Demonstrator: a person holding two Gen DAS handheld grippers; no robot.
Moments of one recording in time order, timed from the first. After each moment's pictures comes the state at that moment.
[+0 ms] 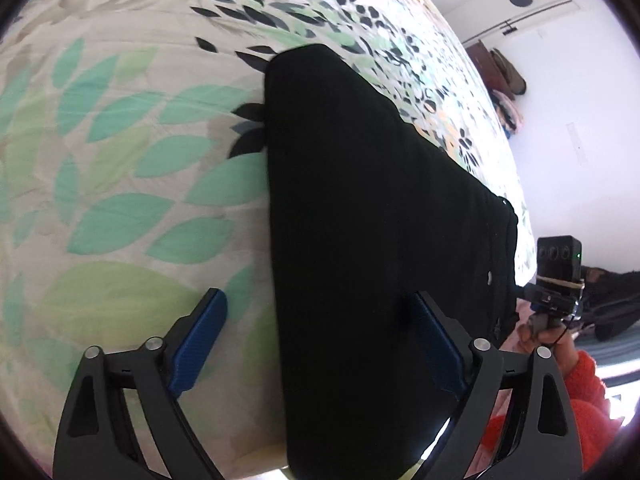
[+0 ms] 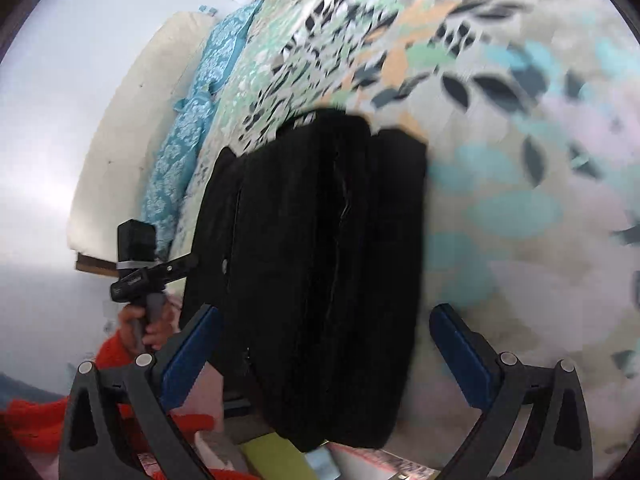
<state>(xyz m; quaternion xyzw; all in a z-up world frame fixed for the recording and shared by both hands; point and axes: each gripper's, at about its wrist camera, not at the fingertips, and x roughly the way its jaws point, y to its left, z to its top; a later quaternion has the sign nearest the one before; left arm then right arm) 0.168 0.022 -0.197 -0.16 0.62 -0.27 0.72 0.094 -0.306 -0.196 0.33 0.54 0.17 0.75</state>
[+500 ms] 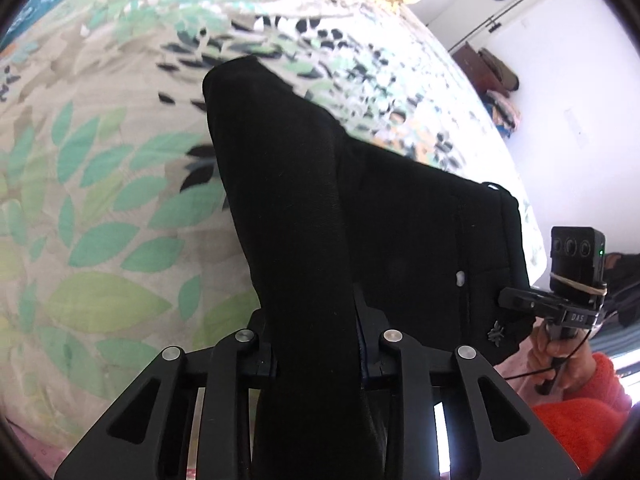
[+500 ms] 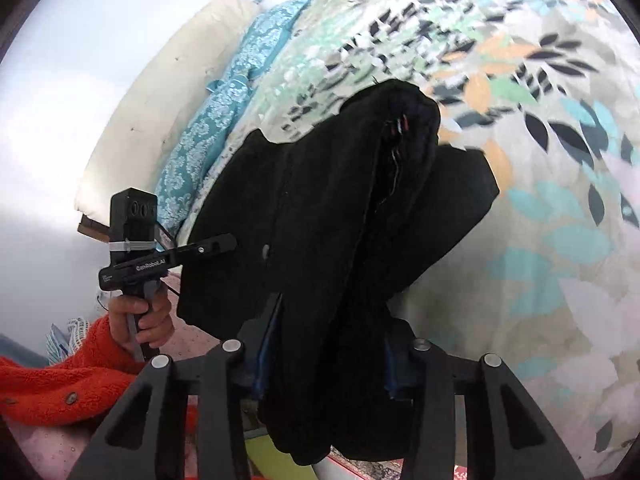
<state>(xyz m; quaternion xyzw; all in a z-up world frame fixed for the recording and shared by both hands) 0.152 -0.008 -0.145 -0.13 0.57 -0.26 0.76 0.107 -0.258 -0.155 0.28 0.50 0.21 0.79</state>
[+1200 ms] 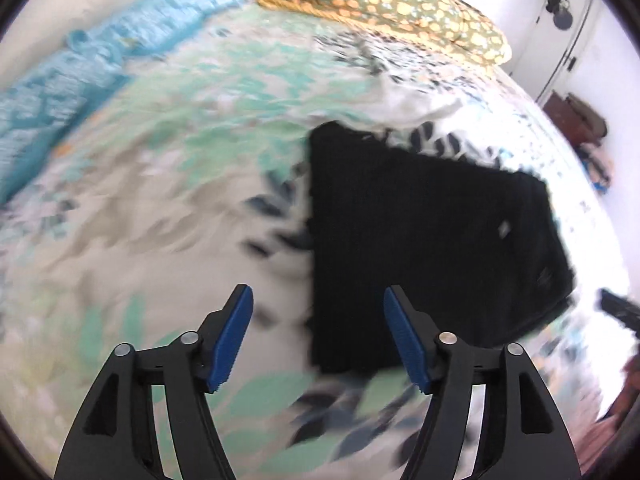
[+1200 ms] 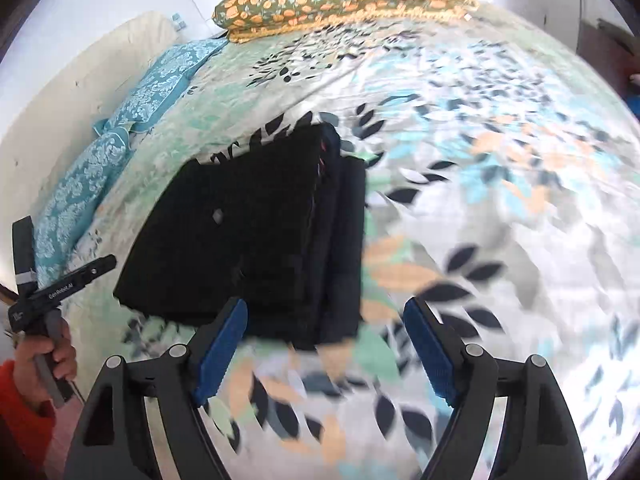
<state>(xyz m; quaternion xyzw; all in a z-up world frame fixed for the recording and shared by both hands) 0.281 -0.010 -0.145 -0.03 0.48 -0.06 0.87 0.221 -0.302 -0.118 0.10 0.48 -0.02 0.87</state>
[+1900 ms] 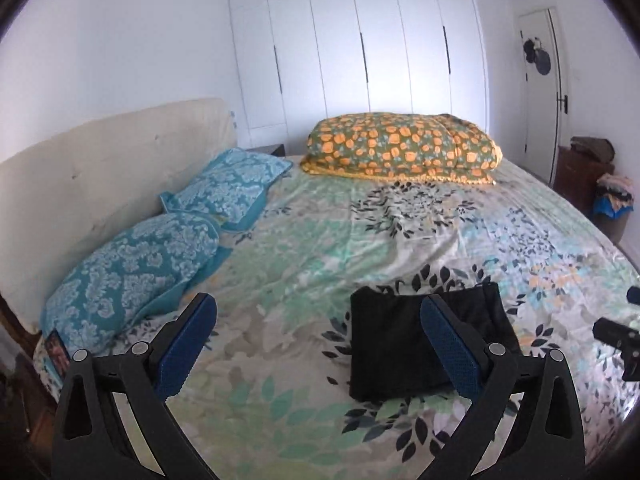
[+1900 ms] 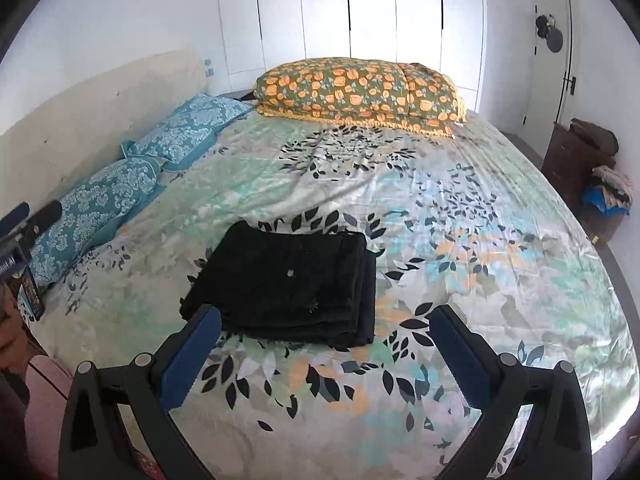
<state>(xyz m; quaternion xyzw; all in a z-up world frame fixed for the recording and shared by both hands) 0.158 -0.026 0.059 0.05 0.26 0.02 0.96 0.139 -0.202 0.038 0.01 0.36 -0.06 0.93</state>
